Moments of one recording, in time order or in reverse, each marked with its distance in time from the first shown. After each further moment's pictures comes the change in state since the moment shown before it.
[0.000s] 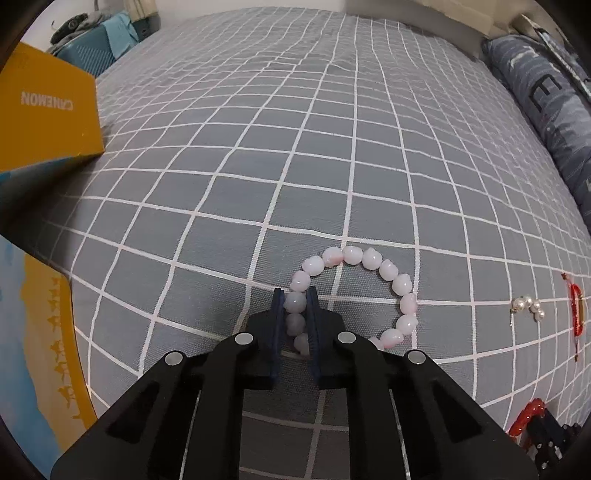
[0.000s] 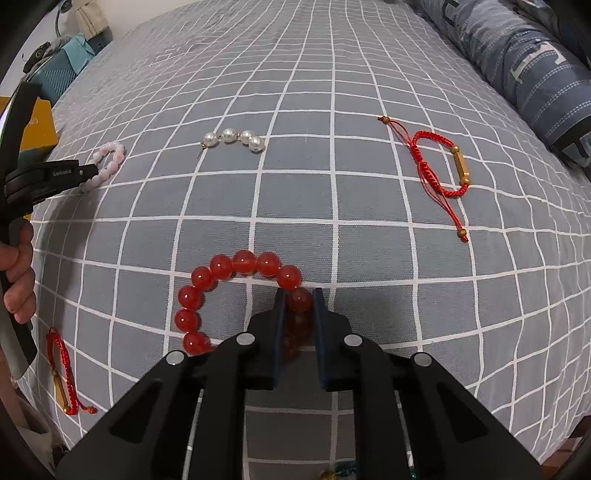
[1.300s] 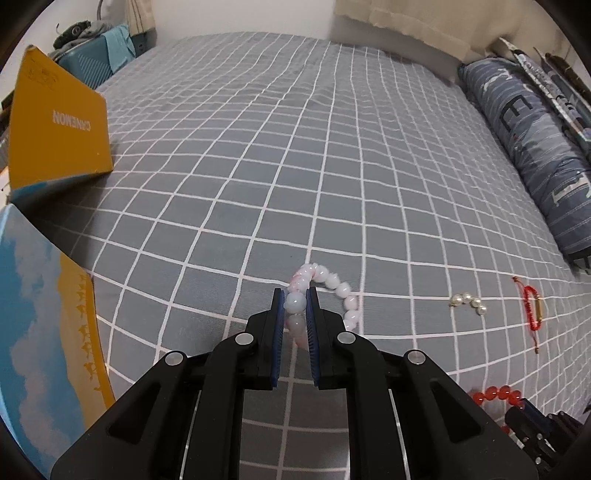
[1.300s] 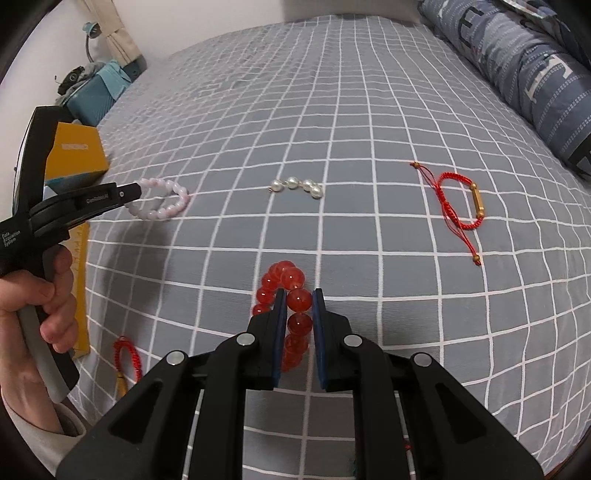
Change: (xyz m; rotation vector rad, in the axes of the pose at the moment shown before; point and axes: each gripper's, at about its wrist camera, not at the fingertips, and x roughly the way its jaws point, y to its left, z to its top) left arm -0.059 0.007 -0.007 -0.005 -0.085 -0.098; right arm -0.051 0.011 0.001 -0.001 -0.108 0.174
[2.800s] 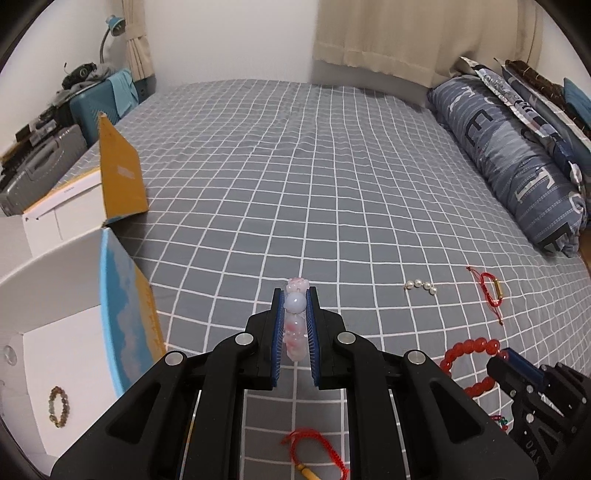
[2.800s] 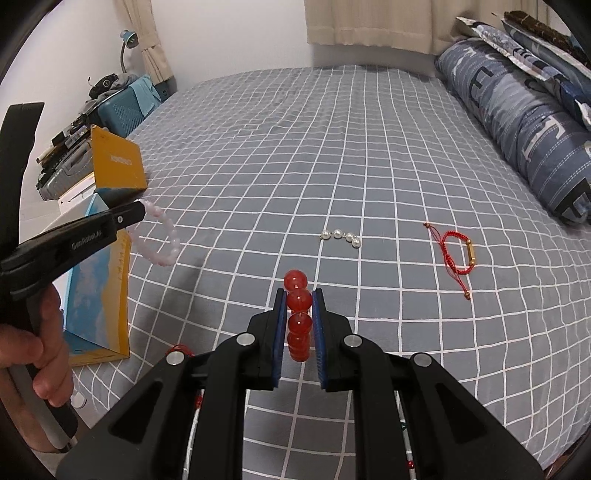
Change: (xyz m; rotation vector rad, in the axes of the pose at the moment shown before) left arm -0.111 0.001 -0.027 0.074 -0.140 -0.002; right arm -0.069 0.048 -0.001 -0.093 -0.157 -0.008
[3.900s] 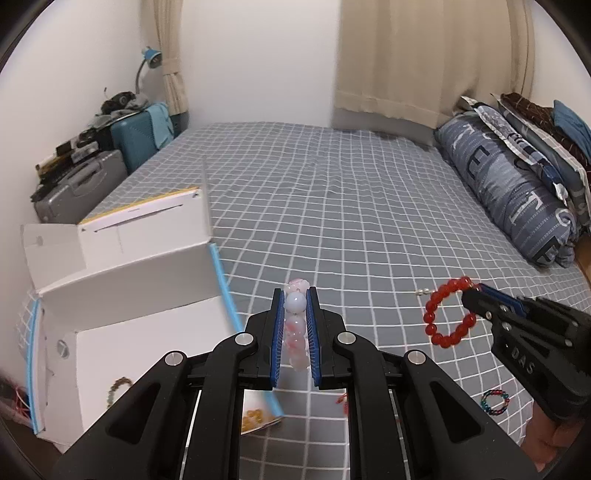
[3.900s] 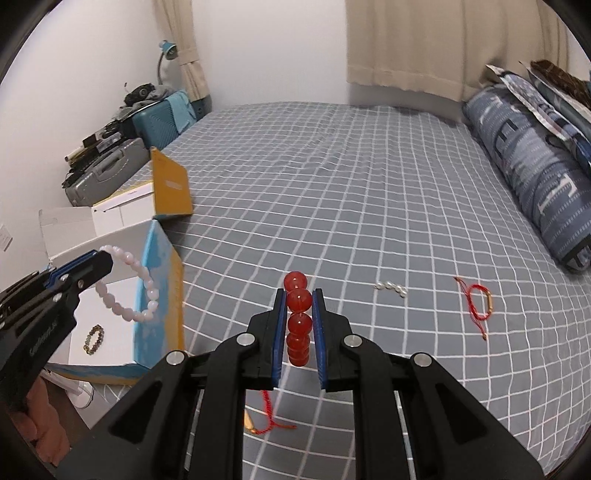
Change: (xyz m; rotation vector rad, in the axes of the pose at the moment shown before) left arm -0.114 0.056 -0.027 -0.013 -0.154 0.061; right arm -0.048 0.083 0.029 -0.095 -0.108 0.047
